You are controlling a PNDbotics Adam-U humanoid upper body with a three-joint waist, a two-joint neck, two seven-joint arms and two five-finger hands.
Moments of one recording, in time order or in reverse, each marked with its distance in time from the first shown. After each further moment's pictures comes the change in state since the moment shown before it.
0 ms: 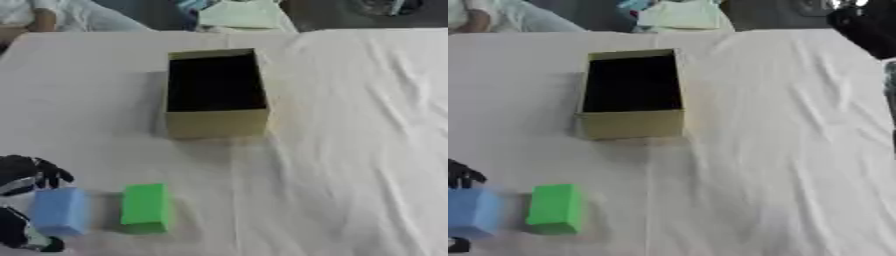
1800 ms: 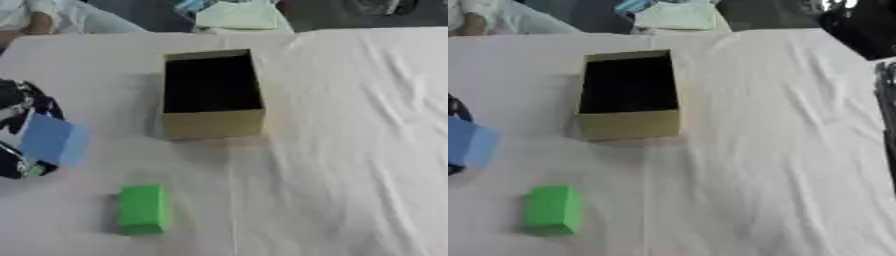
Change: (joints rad) left arm -0.378 -0.040 0.061 0.000 0.091 0.024 0.153; right arm 0.003 0.007 0.001 0.000 -0.003 -0.001 0.009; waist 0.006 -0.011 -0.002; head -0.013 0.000
